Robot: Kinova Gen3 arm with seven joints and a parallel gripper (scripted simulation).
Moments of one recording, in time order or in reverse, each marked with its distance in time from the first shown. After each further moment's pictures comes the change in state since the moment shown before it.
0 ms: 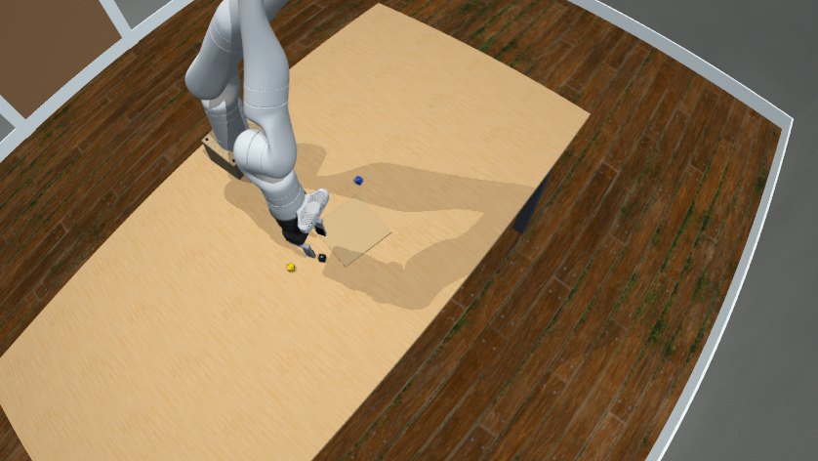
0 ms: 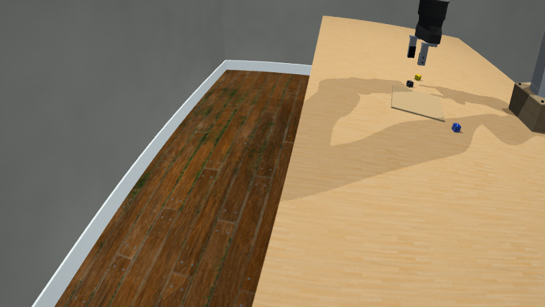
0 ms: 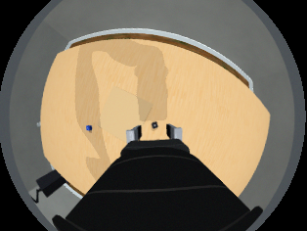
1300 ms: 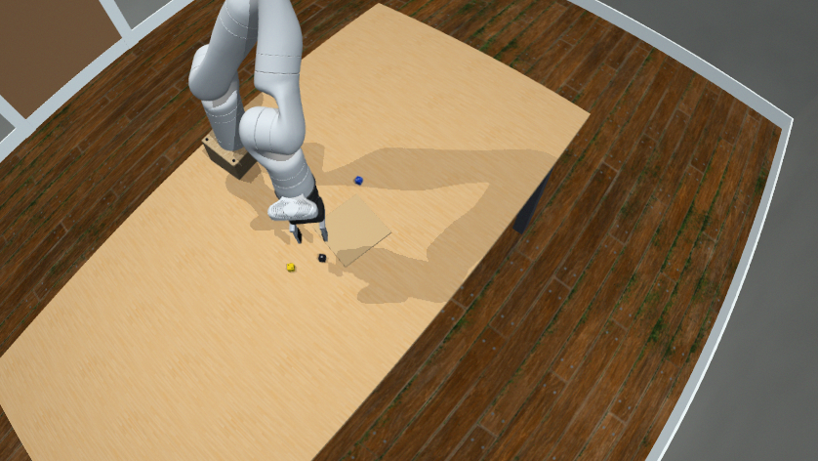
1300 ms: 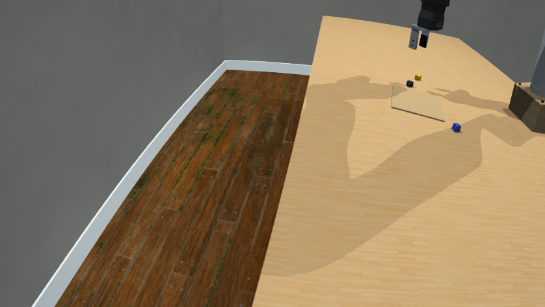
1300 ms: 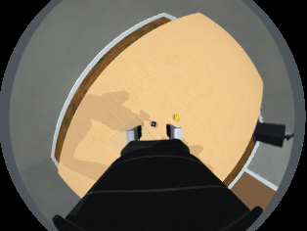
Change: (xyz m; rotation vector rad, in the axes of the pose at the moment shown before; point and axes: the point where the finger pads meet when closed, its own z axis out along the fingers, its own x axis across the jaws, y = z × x) arm 0.002 0.000 -0.040 0.005 0.001 1.114
